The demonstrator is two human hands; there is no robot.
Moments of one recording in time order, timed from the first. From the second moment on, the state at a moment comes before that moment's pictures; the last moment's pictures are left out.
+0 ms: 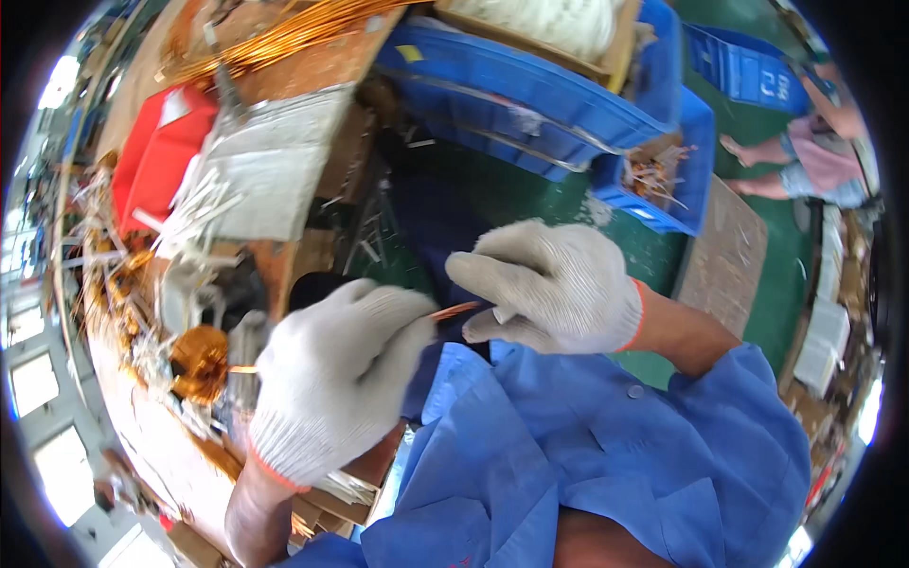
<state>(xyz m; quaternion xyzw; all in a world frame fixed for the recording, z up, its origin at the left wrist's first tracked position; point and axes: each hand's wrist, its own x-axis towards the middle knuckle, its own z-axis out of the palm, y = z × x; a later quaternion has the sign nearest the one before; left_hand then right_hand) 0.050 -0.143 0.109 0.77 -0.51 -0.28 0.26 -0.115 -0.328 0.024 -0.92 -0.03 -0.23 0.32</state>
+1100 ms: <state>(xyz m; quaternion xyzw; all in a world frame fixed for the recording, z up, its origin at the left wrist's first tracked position) 0.045 -0.157 0.119 0.77 -0.47 -0.34 0.27 -0.127 -0.341 0.018 -0.88 -0.04 -0.24 0.40</state>
